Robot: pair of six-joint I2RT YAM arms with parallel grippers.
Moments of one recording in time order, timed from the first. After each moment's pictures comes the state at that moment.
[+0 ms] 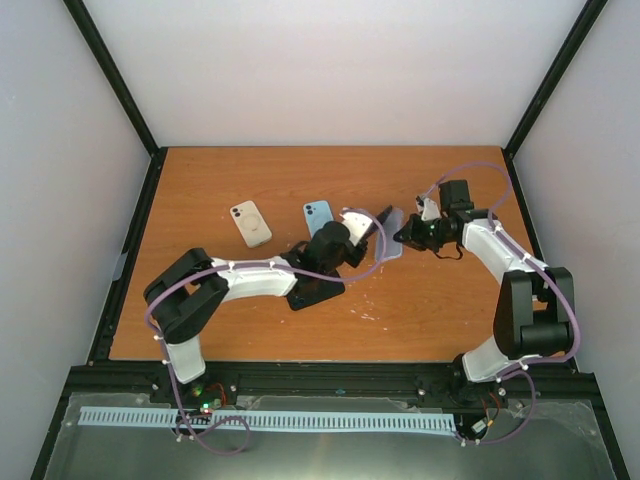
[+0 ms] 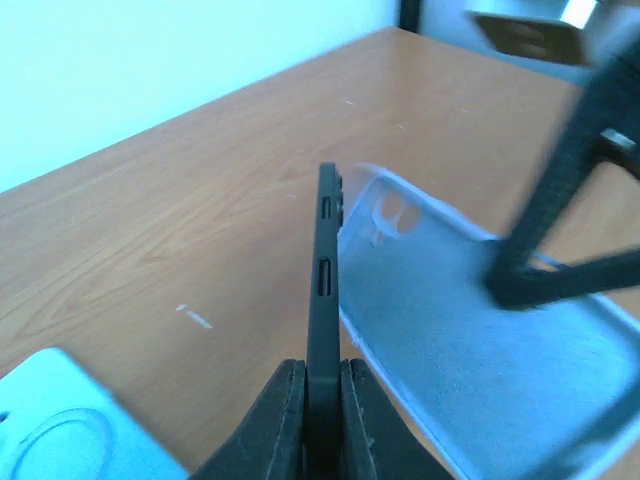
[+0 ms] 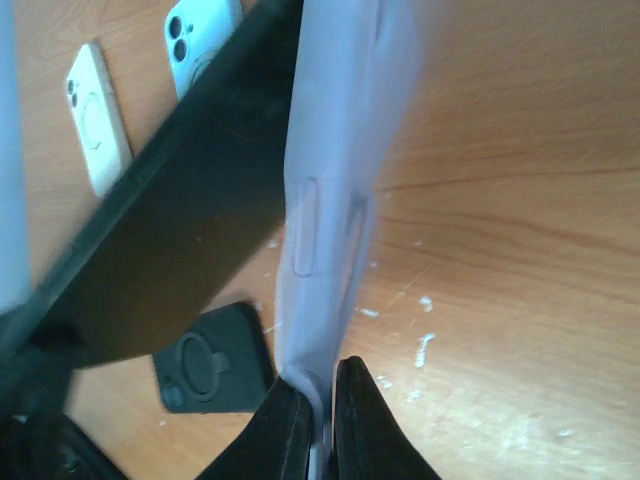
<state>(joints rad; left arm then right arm) -0.94 1.82 1.04 0.41 -0.26 -0.02 0.10 1.55 1.03 -0.58 -0.63 0.37</state>
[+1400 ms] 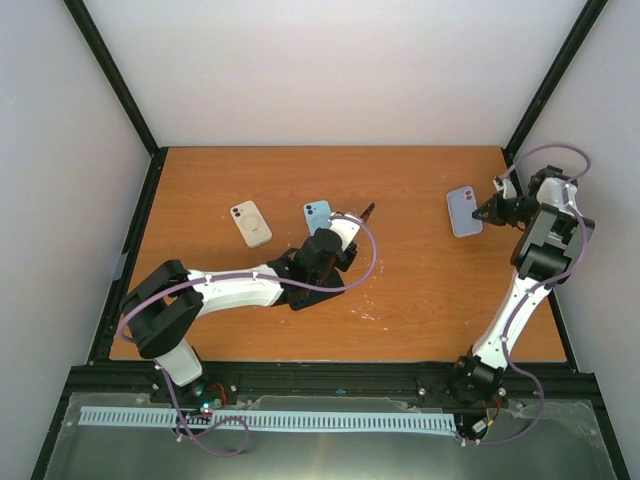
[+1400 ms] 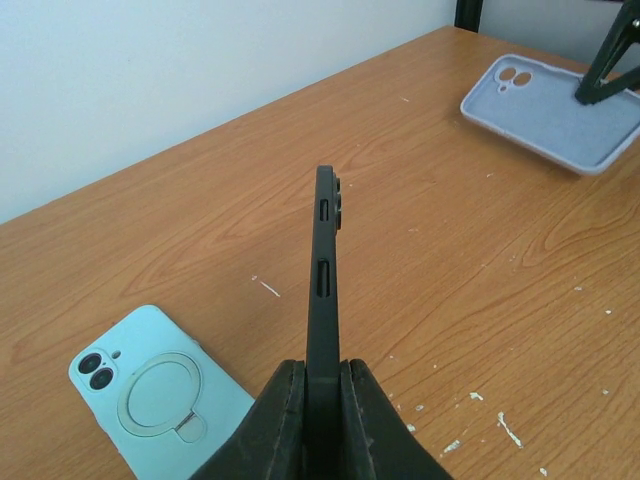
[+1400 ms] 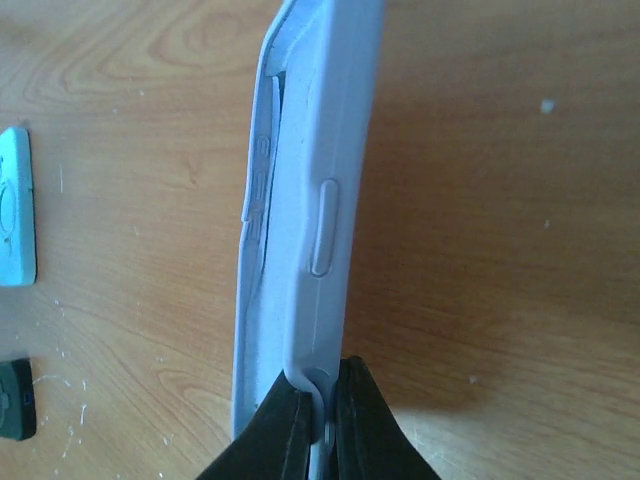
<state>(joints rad) -0.97 1.65 0.93 0.33 -0.41 -0.04 -0.48 2.28 1.87 -1.05 -0.77 -0.43</state>
